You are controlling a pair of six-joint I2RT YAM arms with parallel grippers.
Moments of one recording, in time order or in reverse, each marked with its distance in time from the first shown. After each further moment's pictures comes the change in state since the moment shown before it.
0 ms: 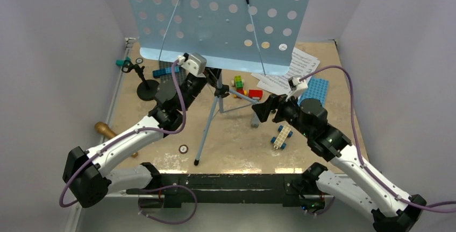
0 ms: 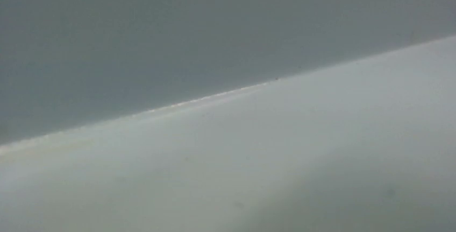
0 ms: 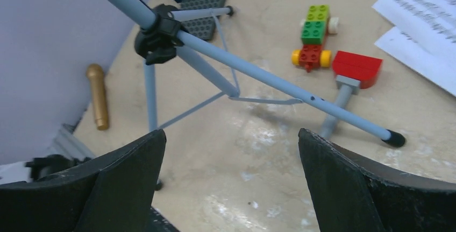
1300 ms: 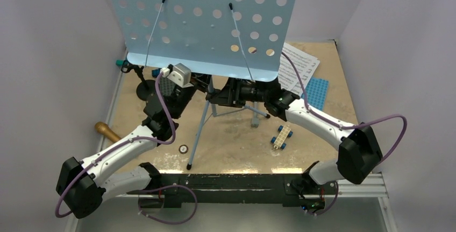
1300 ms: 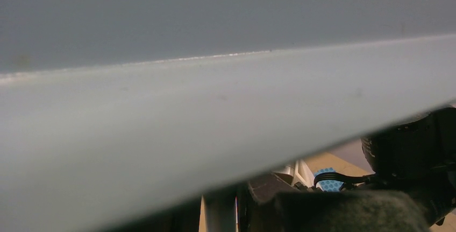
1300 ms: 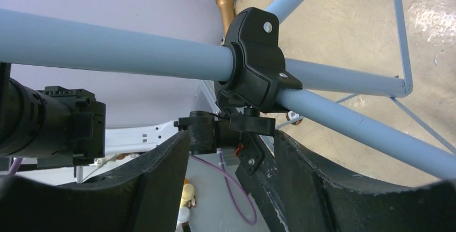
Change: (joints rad) left arm 0.041 -0.122 -0.159 0.127 0.024 -0.033; right arm -0.013 0.717 0.325 0.306 -0.630 0.459
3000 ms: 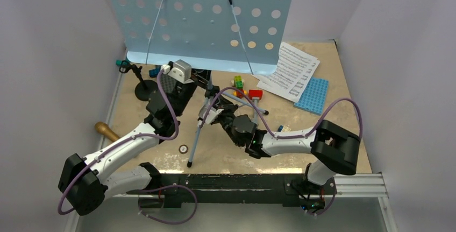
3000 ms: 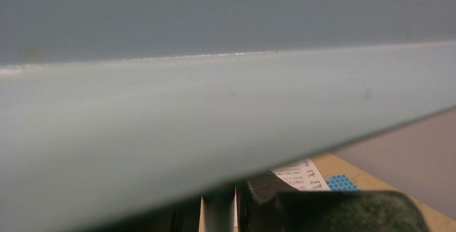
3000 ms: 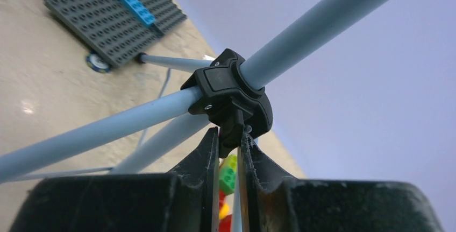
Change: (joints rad) left arm 0.008 0.038 0.014 0.004 -0.043 -0.016; right arm 0.466 0.146 -0.275 0.823 1.128 -1.700
